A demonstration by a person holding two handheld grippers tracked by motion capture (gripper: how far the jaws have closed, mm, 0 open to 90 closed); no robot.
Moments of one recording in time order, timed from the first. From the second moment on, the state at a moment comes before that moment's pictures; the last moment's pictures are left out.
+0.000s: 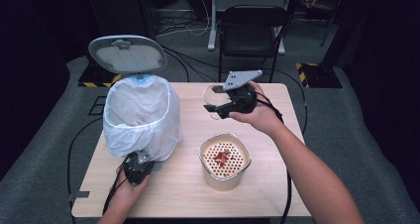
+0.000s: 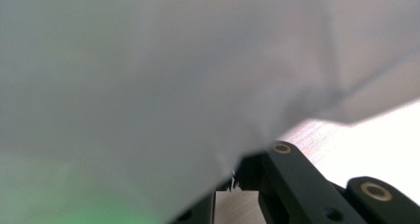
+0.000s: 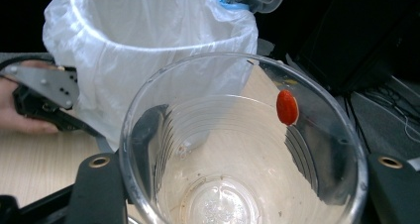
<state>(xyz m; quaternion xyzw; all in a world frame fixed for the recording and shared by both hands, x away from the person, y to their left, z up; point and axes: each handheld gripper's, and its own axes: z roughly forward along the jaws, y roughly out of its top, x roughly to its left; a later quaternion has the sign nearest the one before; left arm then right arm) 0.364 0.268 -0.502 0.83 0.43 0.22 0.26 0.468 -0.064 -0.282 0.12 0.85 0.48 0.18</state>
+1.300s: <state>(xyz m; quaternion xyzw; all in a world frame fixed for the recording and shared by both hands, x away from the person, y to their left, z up) 0.362 0.268 -0.502 0.83 0.44 0.23 0.26 0.481 0.114 -0.234 0.13 0.85 0.50 0.11</state>
